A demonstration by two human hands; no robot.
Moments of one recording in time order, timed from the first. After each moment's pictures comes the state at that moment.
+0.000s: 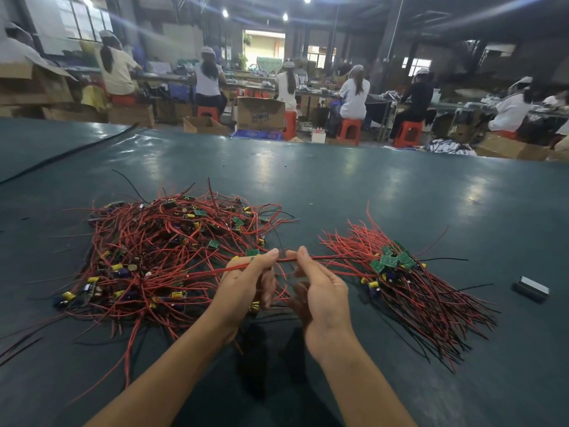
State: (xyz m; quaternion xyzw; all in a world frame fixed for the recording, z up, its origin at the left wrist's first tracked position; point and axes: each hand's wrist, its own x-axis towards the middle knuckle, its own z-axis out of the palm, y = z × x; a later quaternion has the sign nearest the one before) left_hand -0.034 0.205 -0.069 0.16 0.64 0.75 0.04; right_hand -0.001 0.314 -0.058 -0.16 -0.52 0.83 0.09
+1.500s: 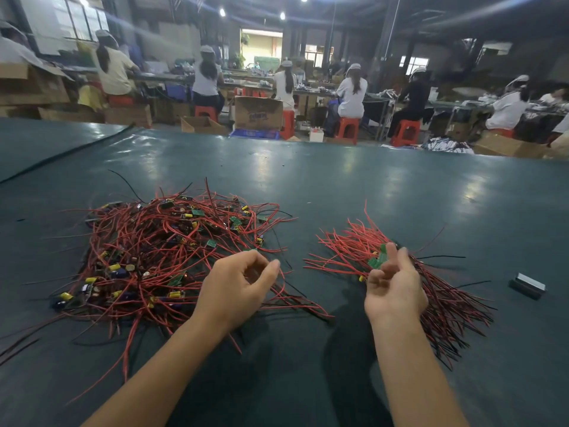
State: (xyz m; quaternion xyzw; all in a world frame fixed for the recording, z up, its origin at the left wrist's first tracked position) left_hand -0.042 0.192 -0.080 0.19 0.85 0.46 -0.16; right_hand -0.016 0.407 -0.054 -0.32 -0.26 0.86 0.30
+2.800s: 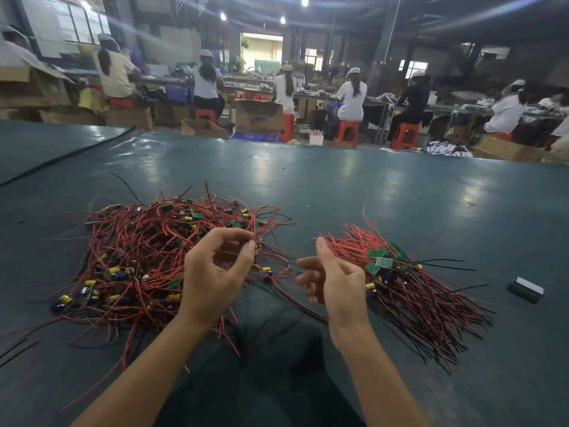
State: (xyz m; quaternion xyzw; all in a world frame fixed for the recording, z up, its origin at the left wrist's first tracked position) left_hand -0.046 0.181 -0.064 0.21 0.72 0.58 -0.30; right_hand -0.004 0.345 -0.055 -0.10 -0.60 0.78 0.15
